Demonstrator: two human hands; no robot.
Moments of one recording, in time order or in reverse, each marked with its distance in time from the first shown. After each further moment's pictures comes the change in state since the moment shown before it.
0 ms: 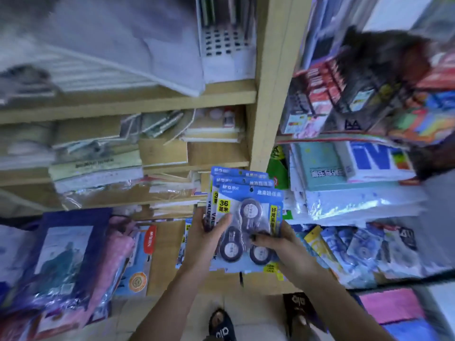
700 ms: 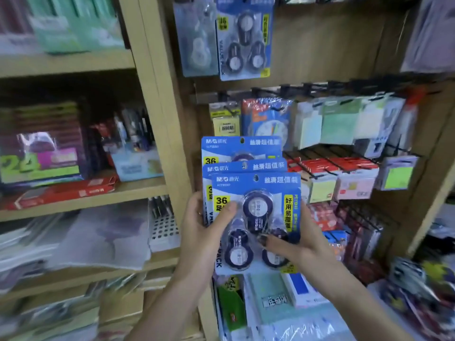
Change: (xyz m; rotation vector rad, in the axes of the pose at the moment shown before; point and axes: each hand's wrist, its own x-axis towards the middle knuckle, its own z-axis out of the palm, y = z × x) left_hand -0.099 0.326 0.189 -0.148 -0.157 0.750; right_hand -0.188 -0.322 -0.076 -0.287 0.017 -0.873
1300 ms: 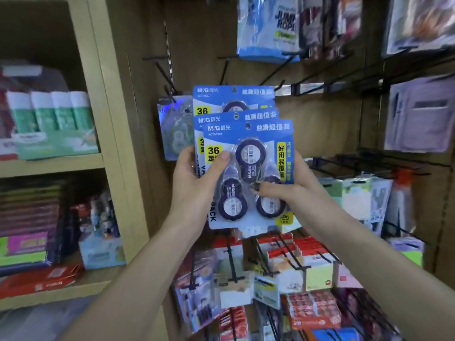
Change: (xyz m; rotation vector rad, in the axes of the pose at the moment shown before) left_hand 0.155 0.137 0.117 0.010 0.052 0.369; right_hand 0.156 -0.142 -0.096 -0.045 -0.020 -0.321
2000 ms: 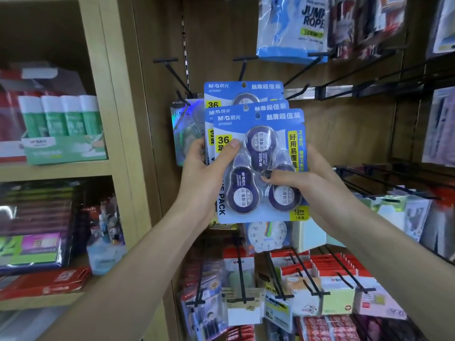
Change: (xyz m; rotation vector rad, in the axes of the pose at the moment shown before) left_hand 0.039 0.010 0.009 -0.044 -0.003 -0.139; right_hand 0.052 0.002 -0.016 0.146 -0.014 0.126
